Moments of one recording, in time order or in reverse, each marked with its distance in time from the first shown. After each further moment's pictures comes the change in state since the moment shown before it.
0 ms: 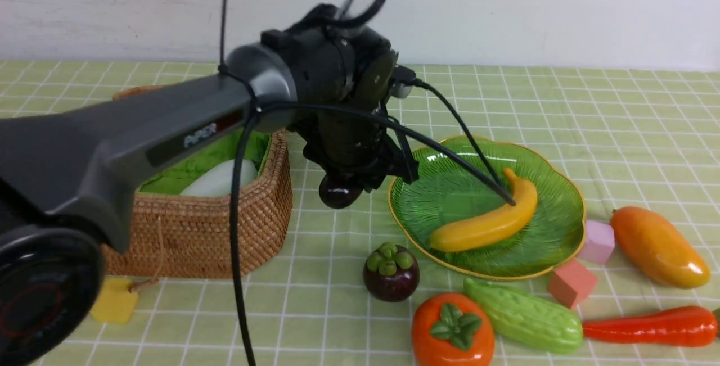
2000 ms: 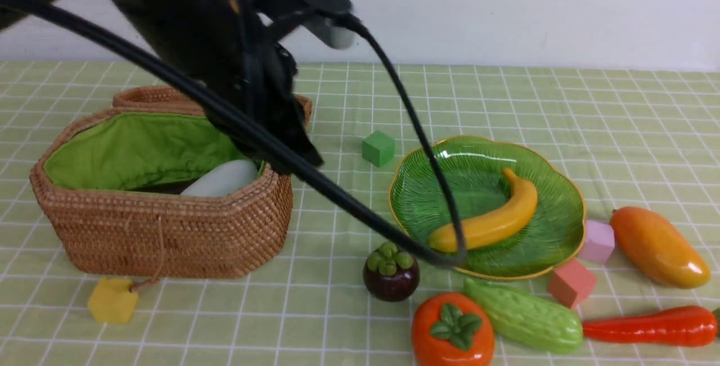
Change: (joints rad) right arm 0.000 0.000 0.000 0.051 0.042 -0.001; left arm 0.049 -0.423 0.230 -0.270 0.210 0.575
